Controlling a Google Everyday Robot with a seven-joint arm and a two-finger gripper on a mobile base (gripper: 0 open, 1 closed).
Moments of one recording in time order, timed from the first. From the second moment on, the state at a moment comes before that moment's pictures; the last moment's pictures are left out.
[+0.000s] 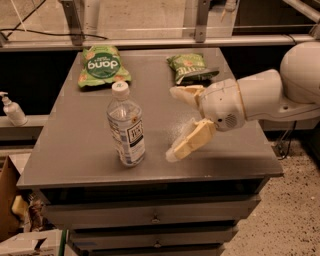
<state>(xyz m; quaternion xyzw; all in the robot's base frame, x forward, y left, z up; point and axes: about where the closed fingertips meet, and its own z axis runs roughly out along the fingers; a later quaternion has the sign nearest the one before) 0.471 -0.026 0.905 -0.58 0.61 0.34 0.41</state>
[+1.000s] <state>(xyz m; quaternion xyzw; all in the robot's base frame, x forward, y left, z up) 0.476 0.066 0.900 -0.61 0.52 0.38 0.46</state>
